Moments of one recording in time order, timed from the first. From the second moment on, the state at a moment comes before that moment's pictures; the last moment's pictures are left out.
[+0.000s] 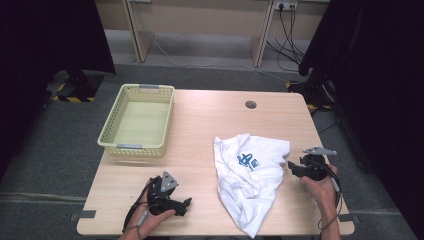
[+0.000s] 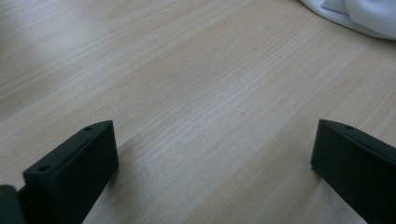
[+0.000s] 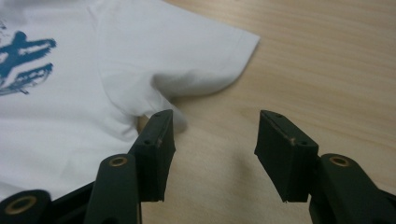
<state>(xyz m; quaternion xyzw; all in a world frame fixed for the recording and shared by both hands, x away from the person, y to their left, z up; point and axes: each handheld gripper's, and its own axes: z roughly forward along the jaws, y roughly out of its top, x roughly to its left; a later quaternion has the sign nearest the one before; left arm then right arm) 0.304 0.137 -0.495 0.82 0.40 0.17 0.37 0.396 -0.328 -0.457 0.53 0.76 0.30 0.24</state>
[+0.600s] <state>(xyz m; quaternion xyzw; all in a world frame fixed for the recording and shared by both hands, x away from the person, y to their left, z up) 0.304 0.137 -0.495 0.82 0.40 0.17 0.37 0.405 -0.335 -0.466 0.55 0.74 0.26 0.27</state>
